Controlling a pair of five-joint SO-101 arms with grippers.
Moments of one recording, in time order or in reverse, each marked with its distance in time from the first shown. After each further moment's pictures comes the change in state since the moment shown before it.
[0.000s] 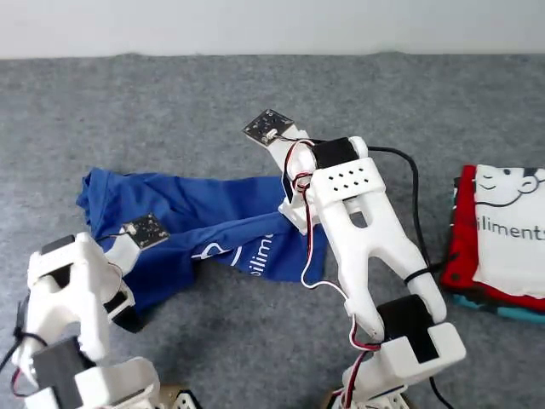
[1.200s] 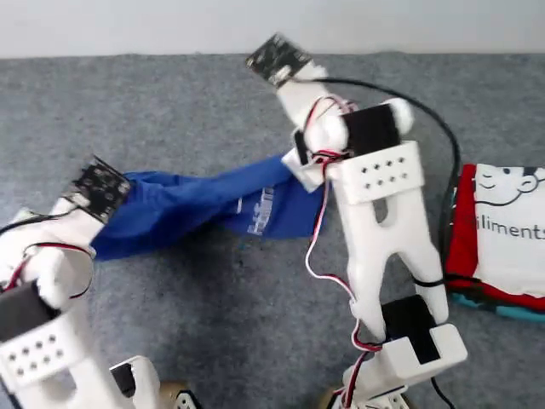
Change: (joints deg) left arm -0.4 -50.0 -20.7 18.7 17.3; right arm 1.2 -0.6 -38.3 18.5 0.1
